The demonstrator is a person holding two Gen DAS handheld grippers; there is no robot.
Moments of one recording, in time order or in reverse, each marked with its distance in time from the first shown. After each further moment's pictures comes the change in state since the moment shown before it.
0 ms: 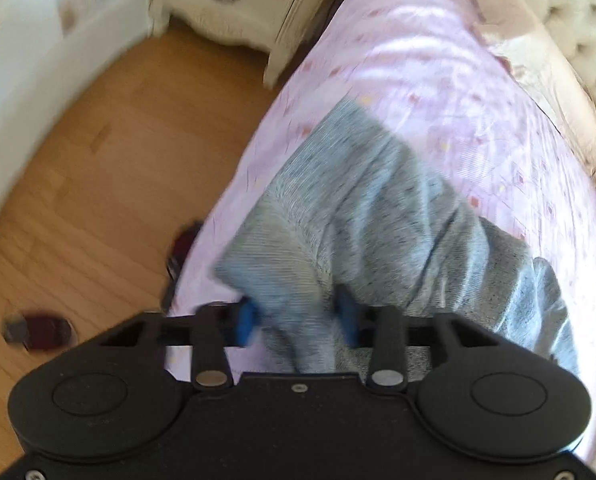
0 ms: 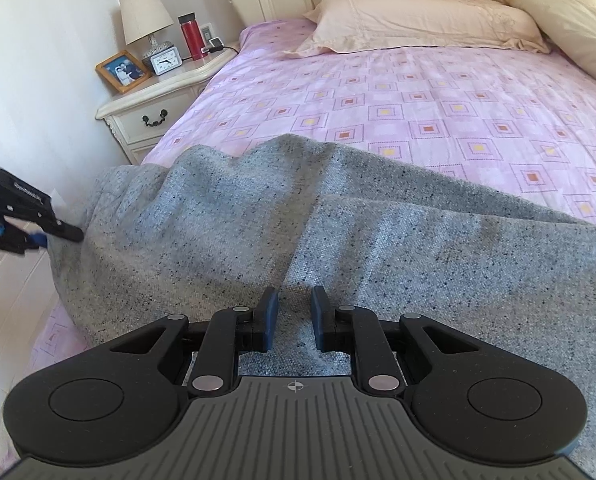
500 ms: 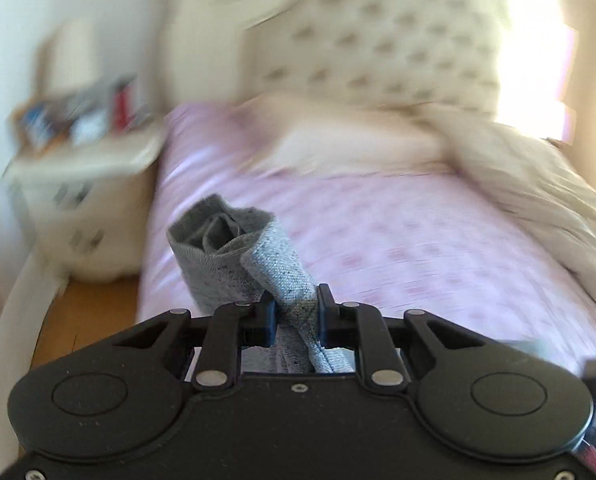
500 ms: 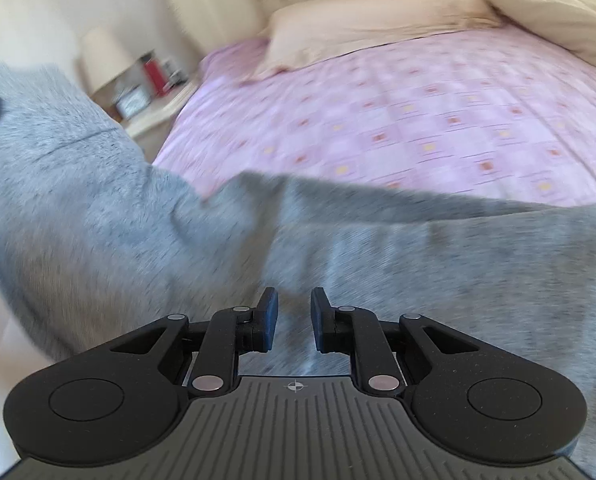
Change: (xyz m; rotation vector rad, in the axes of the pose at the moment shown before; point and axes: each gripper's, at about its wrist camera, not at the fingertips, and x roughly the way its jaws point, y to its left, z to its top) left arm -0.161 -0.172 -0.090 0.648 -0.473 -0.196; right arm -0.021 -0.032 0.011 0.204 -0.052 -0.019
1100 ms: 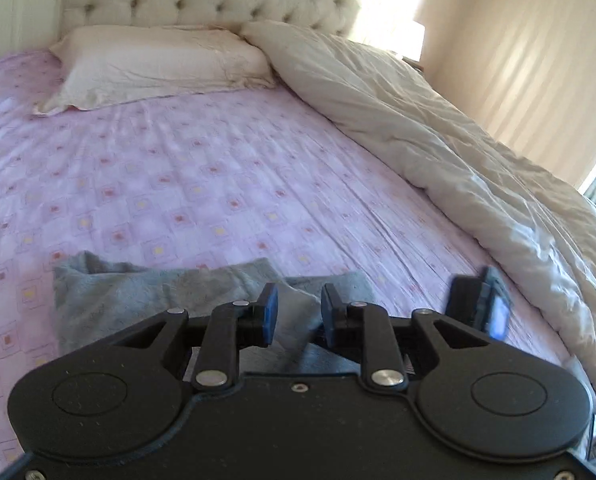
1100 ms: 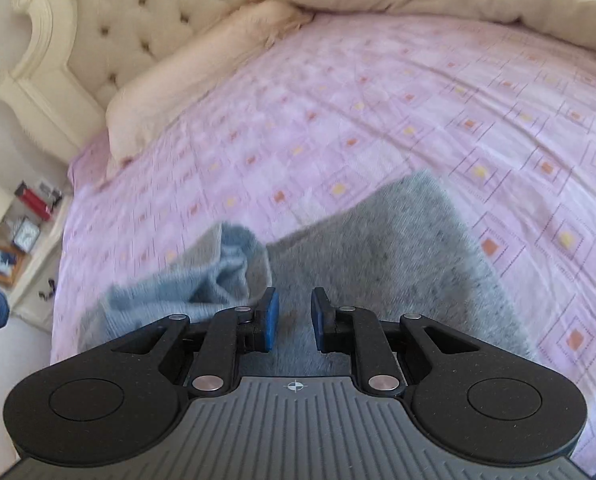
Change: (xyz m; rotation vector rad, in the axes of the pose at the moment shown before) left arm 0.057 -0.125 -0.010 0.030 0.234 -0.375; right arm -0.038 -0.092 0.001 0.431 -0.129 -0.227
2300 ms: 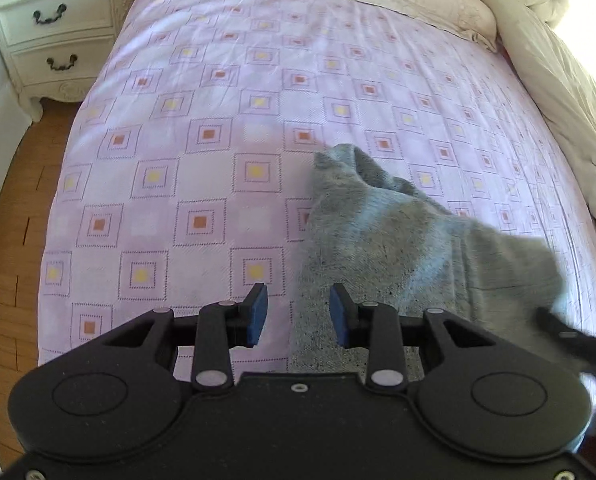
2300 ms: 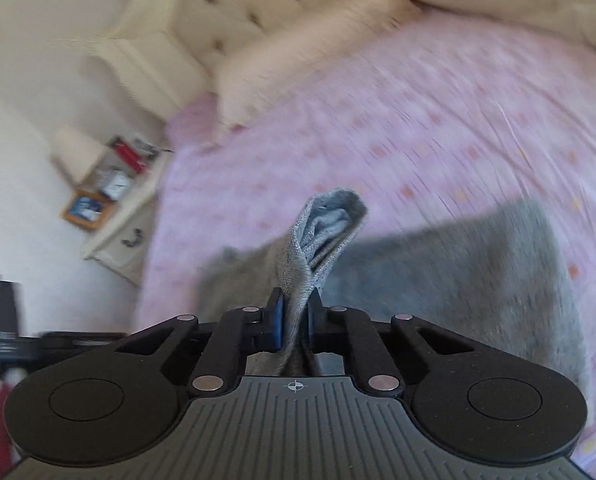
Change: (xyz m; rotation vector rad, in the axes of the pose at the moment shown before) left arm 0.026 0.178 -0.030 -0.385 0.242 0.327; right arm -0.061 0.058 0.014 -0.190 0.104 0.296
